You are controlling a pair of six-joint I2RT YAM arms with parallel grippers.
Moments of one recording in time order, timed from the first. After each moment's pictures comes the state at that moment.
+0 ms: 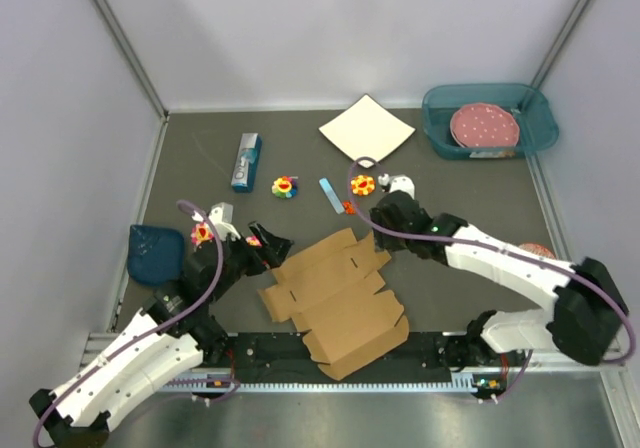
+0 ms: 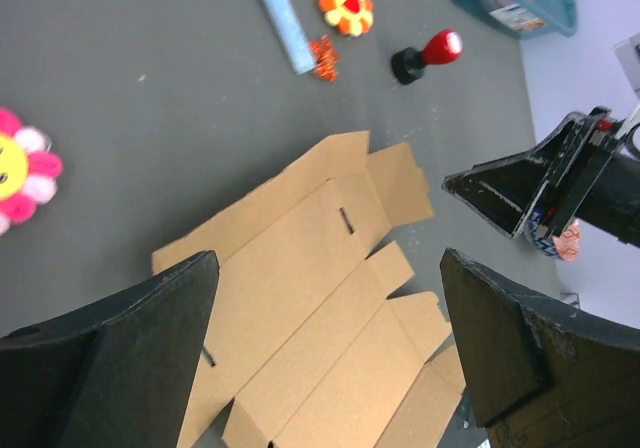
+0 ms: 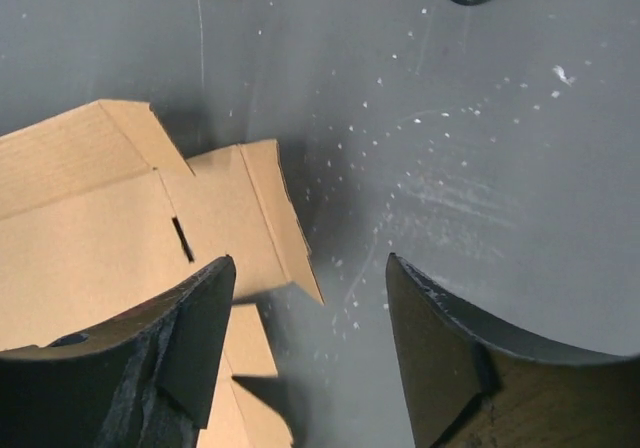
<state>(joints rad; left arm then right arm) -0.73 0.48 0.53 -0.41 -0.18 -0.84 0.81 1.23 0.85 -0.51 0.35 0.49</state>
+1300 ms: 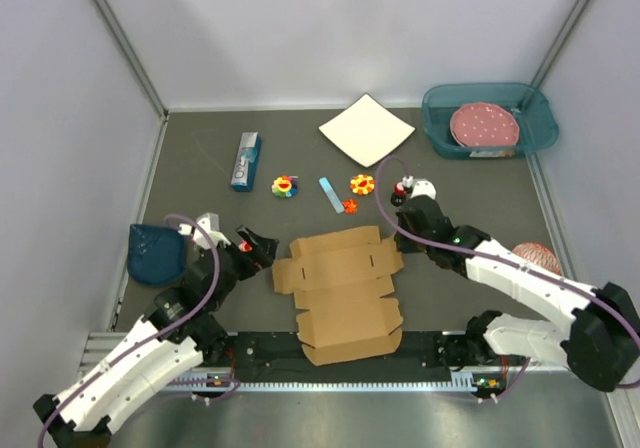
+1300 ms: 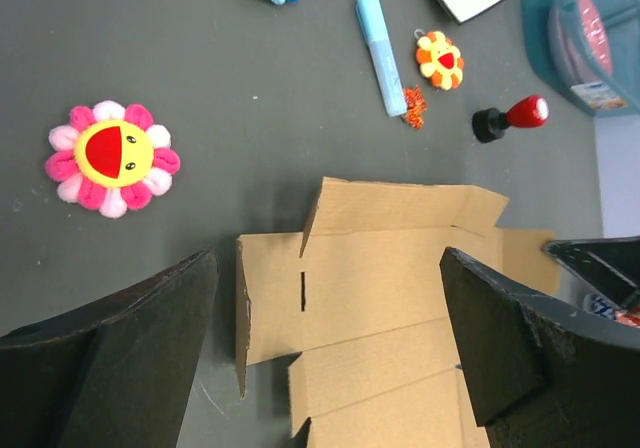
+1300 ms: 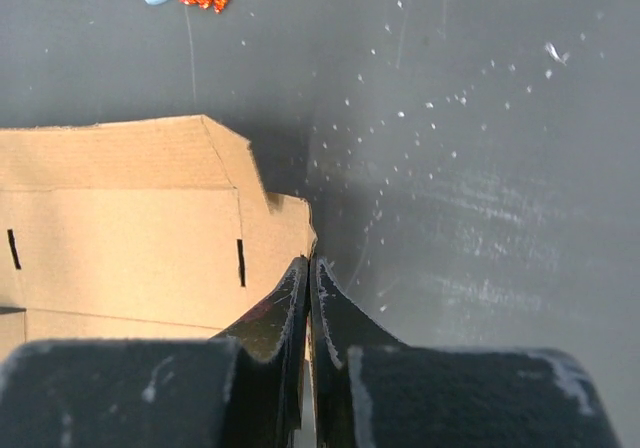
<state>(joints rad) -0.73 0.35 0.42 -0.47 -0.42 -0.94 0.70 1.15 0.71 -0.35 0.24 0.51</state>
